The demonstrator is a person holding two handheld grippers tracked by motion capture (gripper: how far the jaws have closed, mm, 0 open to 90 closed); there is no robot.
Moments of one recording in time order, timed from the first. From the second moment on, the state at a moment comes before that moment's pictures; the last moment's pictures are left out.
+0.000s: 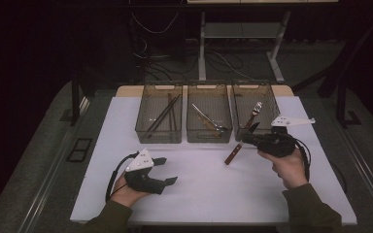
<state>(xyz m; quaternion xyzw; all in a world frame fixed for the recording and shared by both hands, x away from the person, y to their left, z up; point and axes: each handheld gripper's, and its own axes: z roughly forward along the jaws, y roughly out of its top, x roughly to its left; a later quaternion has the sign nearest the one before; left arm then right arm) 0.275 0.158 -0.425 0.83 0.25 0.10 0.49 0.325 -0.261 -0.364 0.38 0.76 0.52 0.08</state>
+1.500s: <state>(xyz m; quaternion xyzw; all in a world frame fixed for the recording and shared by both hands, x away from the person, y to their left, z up) 0.271 0.160 -0.433 0.83 0.26 0.09 0.48 0.416 -0.356 -0.298 0.47 0.77 0.38 0.20</state>
